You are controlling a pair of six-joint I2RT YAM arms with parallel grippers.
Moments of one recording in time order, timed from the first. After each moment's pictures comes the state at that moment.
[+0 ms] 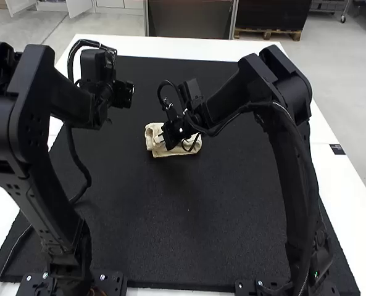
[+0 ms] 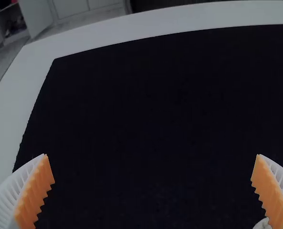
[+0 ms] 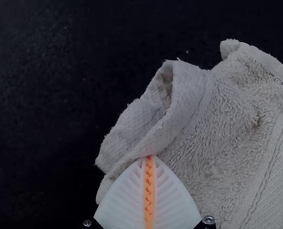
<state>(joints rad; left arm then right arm) 0.01 1.45 0.68 0.51 -0.03 0.17 0.67 2.19 1.32 0.16 -0.47 -0.12</state>
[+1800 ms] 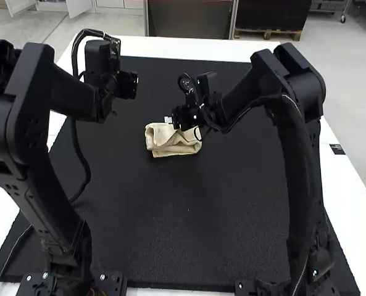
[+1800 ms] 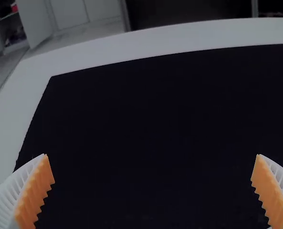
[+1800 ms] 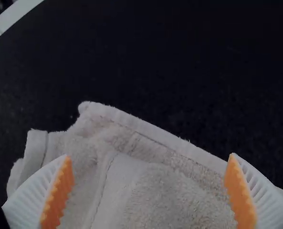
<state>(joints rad) -0.05 1.45 0.72 0.51 -0.07 0.14 0.55 2.15 1.23 0.40 -0.38 0.05</state>
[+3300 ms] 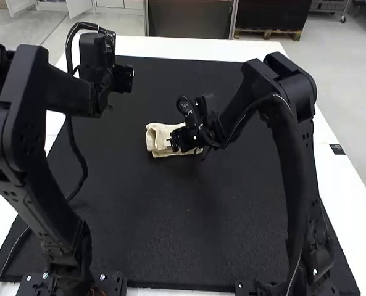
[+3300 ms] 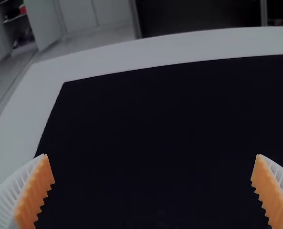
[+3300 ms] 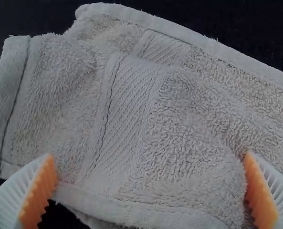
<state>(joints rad) -0.01 1.41 0.74 0.47 -0.07 0.14 0.57 2.20 1.14 0.44 -0.38 0.06</state>
